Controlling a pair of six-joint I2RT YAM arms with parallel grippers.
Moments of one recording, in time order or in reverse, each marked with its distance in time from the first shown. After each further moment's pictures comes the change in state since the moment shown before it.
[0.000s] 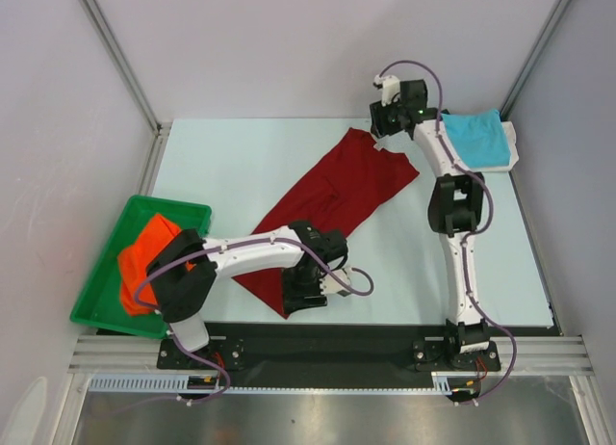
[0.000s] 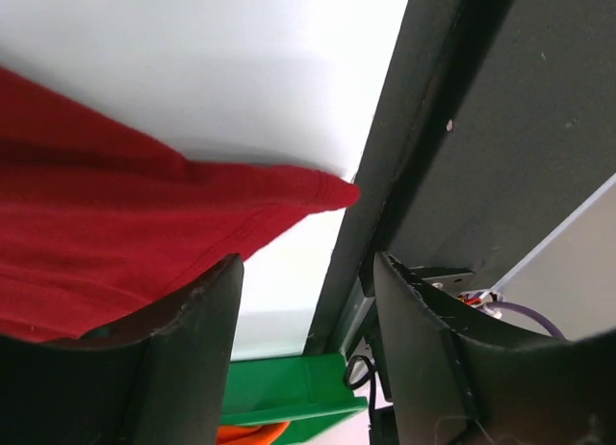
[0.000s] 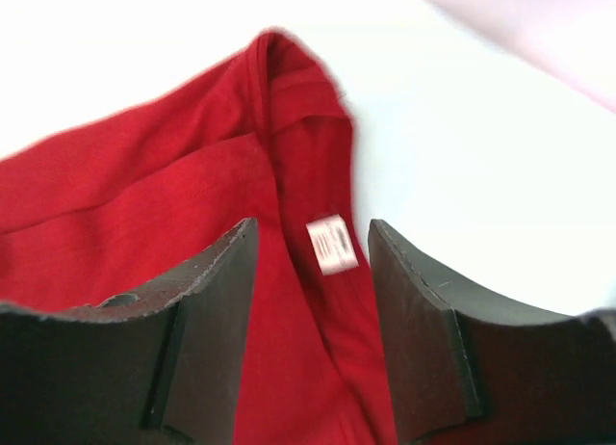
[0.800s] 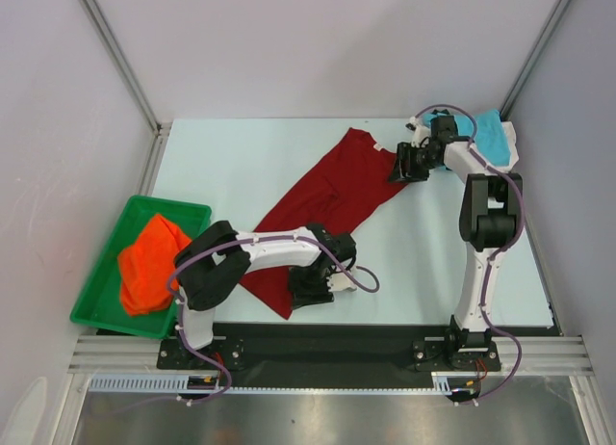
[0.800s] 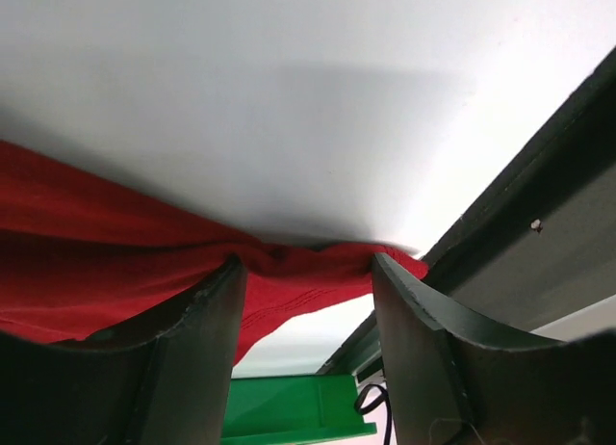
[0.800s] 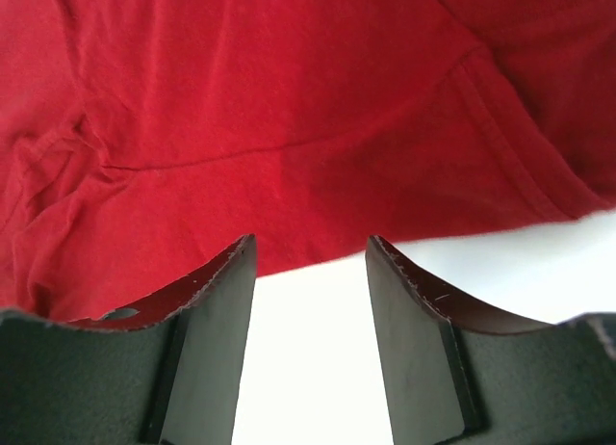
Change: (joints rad) left arm 0.011 0.164 0.031 0.100 -0.085 -0.049; right arm -0.143 -0.432 -0.784 -0.043 -0.250 0.224
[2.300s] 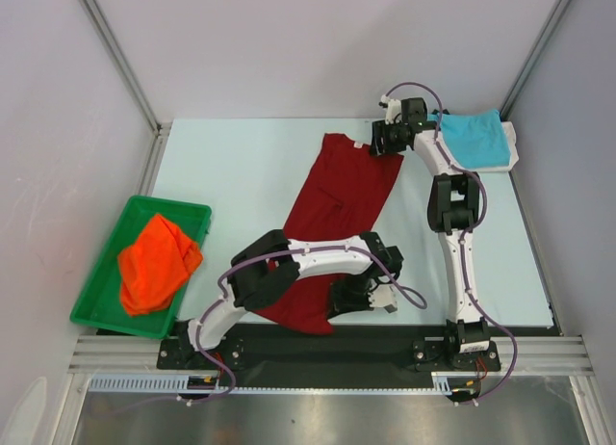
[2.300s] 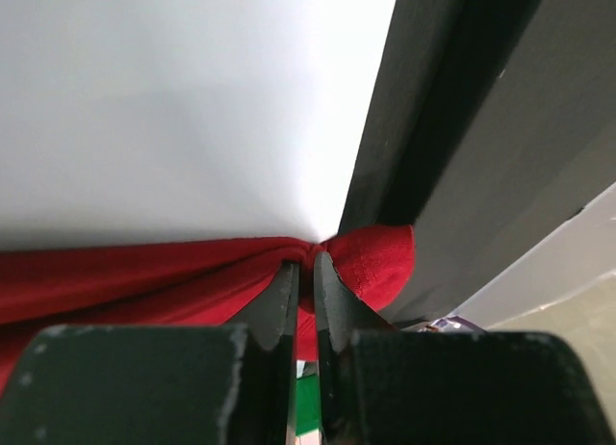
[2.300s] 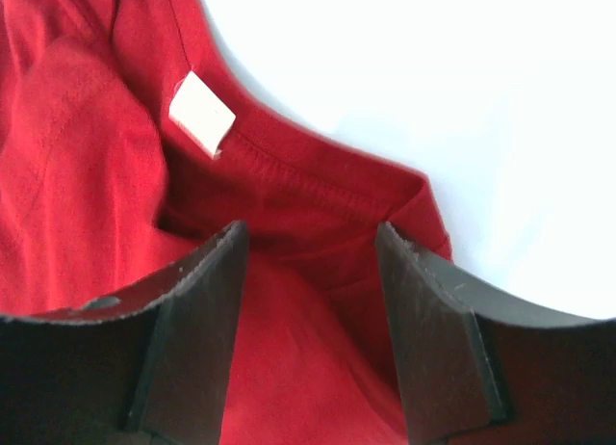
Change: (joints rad) left arm -0.163 0.329 0.463 -0.232 0.196 0.006; right arm 0.099 0.474 0.700 0.003 0.159 -0.078
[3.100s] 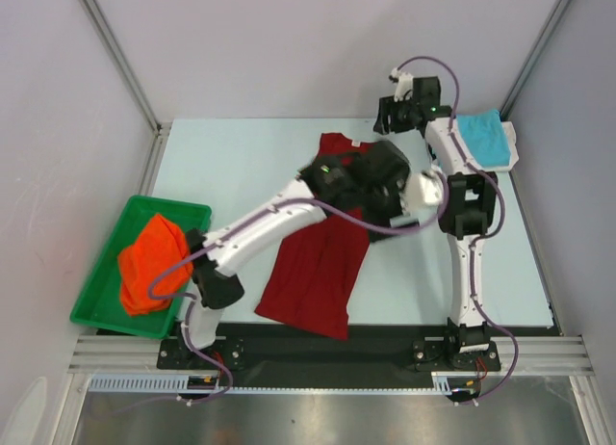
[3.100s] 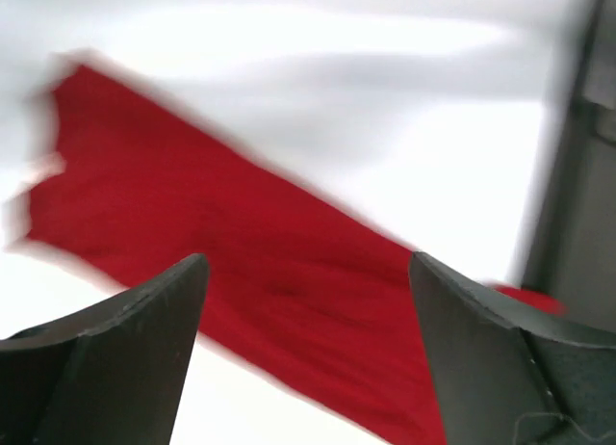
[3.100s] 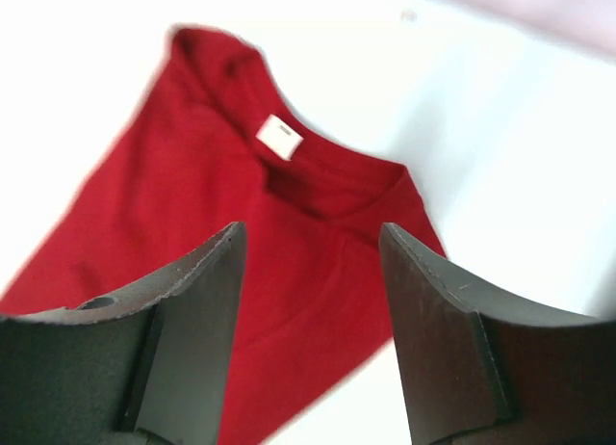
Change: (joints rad) left arm 0.093 -0.208 0.600 0.124 -0.138 0.034; right arm -0.004 -0.172 -0.060 0.057 0.001 0.033
